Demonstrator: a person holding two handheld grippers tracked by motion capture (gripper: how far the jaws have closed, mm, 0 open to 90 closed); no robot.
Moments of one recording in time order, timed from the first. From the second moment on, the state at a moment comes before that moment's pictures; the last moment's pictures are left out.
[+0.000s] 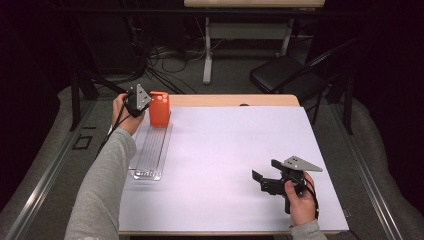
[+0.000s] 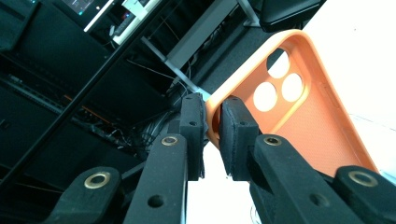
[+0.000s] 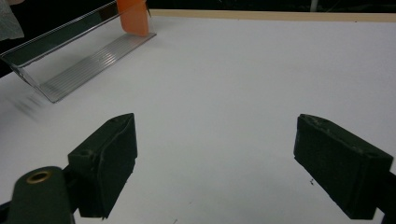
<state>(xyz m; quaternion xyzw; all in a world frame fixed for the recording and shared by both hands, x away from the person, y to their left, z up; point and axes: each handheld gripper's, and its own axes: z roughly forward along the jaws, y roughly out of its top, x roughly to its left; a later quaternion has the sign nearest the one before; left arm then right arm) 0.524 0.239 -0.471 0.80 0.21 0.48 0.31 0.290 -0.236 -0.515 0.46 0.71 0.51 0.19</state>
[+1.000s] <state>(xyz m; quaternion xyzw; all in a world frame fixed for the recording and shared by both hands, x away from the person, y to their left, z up) 0.524 0.245 -0.473 0.81 0.19 0.48 0.27 0.290 -0.233 -0.517 0.46 0.71 0.50 0.19</state>
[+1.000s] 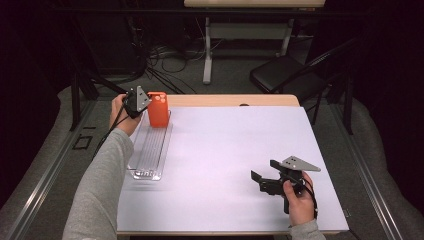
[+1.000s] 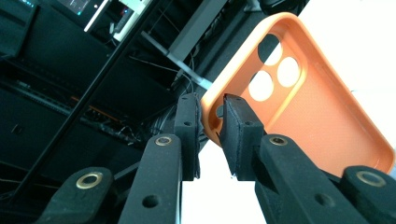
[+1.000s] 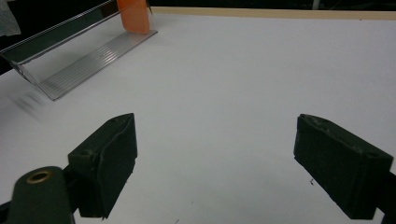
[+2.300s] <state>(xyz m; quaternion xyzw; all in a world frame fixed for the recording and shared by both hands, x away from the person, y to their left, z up) 0.526 0.252 -0.473 0.81 0.23 0.46 0.27 0.292 -0.232 -0.519 0.45 0.71 0.50 0.19</state>
